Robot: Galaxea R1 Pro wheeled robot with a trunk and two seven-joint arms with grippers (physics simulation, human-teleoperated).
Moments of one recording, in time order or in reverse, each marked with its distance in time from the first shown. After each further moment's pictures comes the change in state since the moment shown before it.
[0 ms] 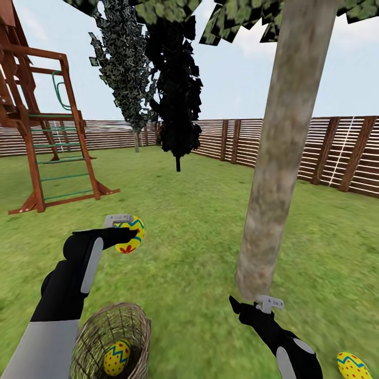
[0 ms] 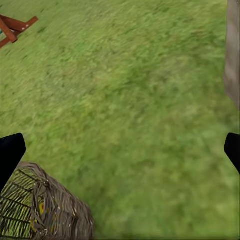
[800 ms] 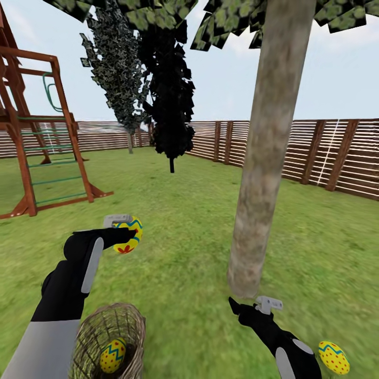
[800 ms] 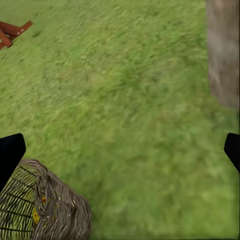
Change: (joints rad) left arm 0.000 -0.002 -0.001 0.001 -0.001 0.000 0.035; right arm -0.001 0.000 0.002 0.012 0.000 -0.001 0.002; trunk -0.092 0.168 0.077
